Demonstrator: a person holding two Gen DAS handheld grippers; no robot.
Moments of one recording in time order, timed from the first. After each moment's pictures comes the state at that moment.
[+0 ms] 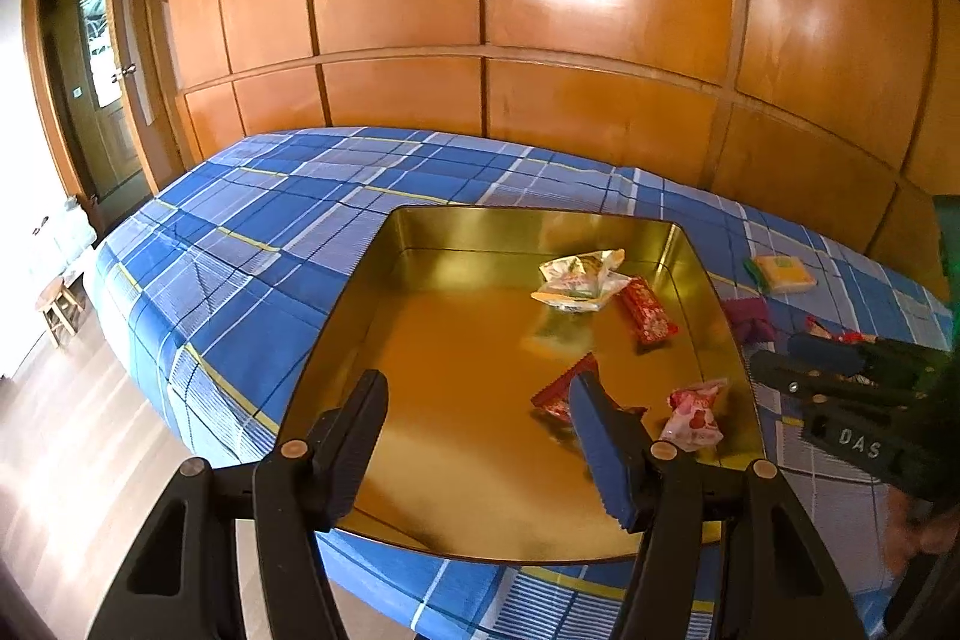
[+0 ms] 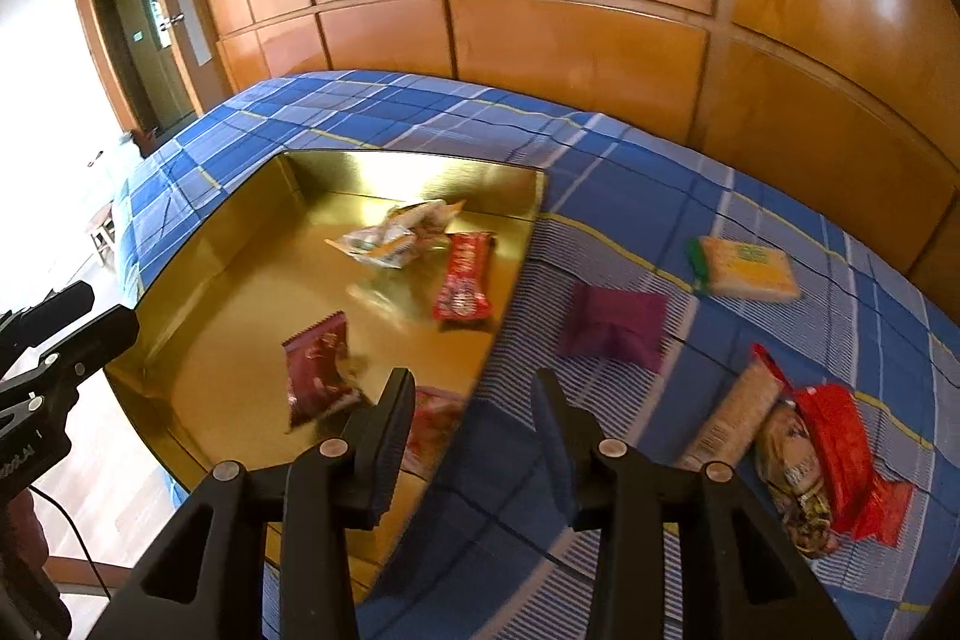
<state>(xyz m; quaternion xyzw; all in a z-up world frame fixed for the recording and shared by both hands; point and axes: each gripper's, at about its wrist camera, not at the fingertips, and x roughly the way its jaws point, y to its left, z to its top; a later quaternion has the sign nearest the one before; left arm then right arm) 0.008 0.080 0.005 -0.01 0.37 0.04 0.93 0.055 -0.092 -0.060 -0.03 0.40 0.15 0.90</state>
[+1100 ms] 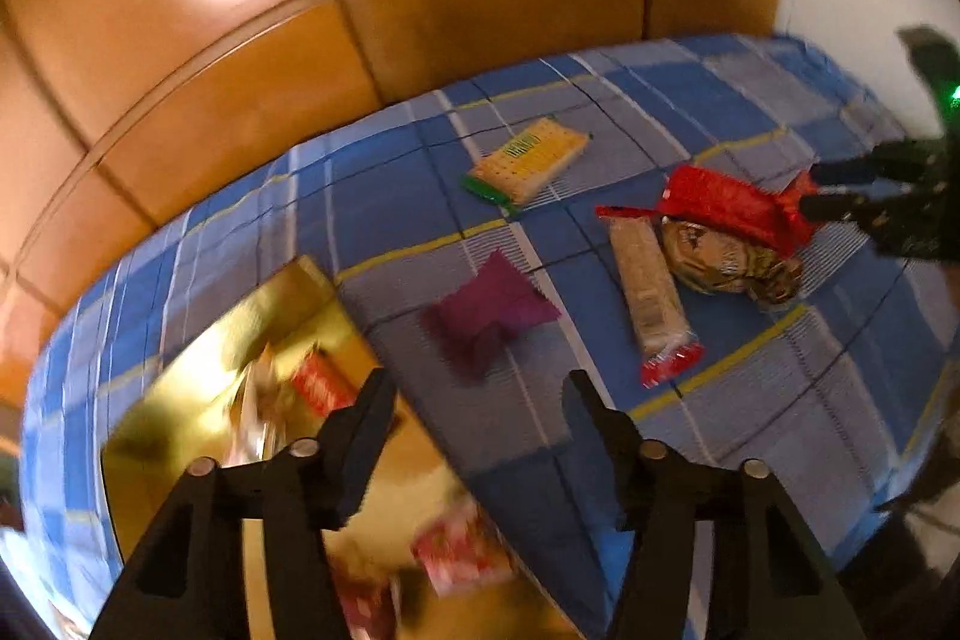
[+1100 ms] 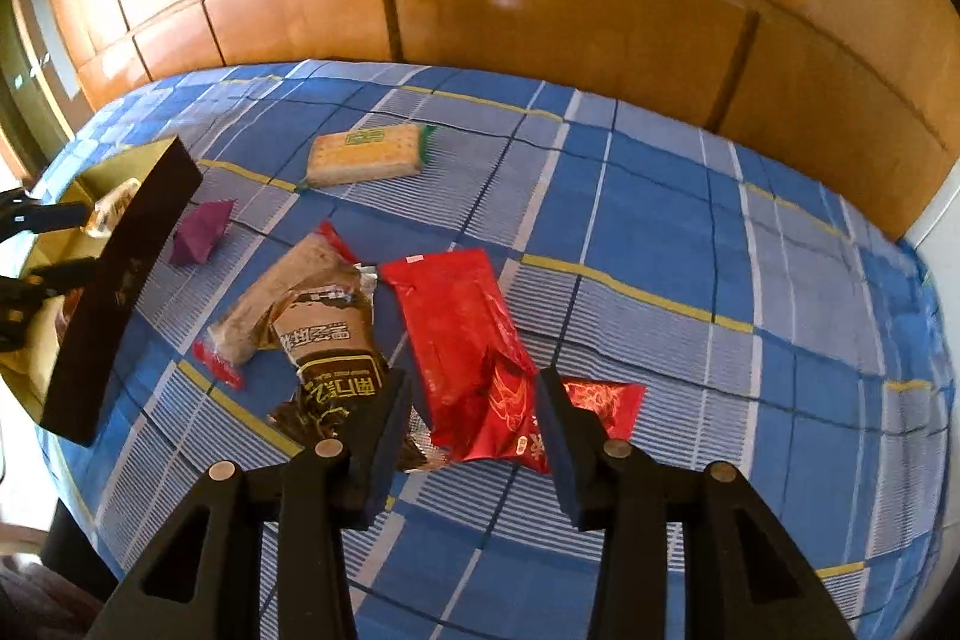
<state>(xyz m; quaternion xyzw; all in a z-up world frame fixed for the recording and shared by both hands) 0.127 -0.114 -0.022 0.24 0.44 -0.26 0.82 0.048 -0.333 -0.085 0.03 0.47 0.02 0.88</state>
